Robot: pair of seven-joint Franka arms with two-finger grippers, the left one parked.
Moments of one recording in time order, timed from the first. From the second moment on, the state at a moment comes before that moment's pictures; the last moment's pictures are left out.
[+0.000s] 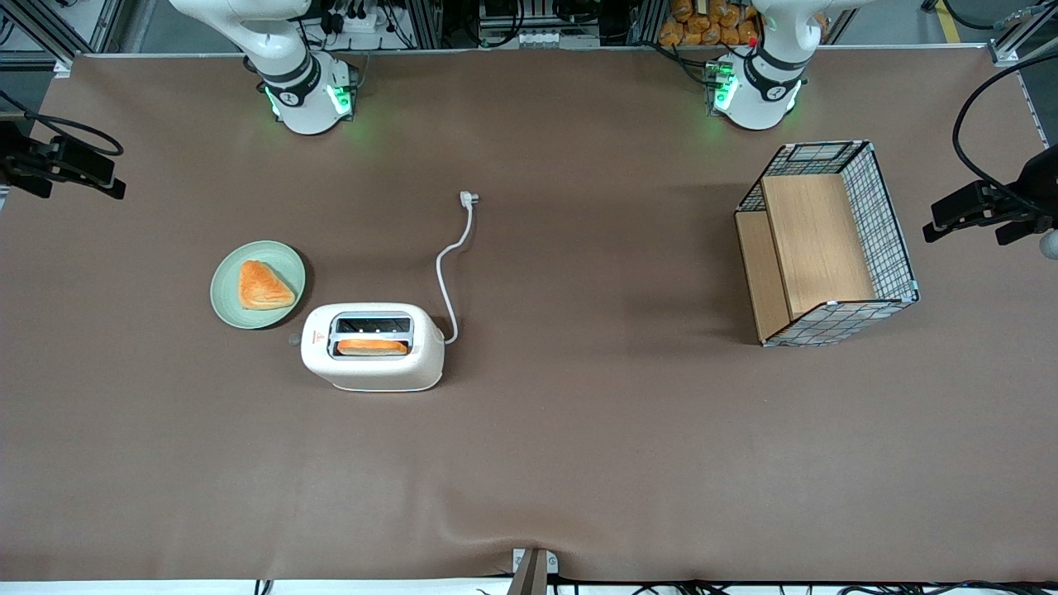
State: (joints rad) arm -0.02 0.02 -0.01 -1.42 0.04 1.34 0.02
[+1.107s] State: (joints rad) arm 0.00 0.04 -0.01 -1.44 0.04 1.34 -0.04
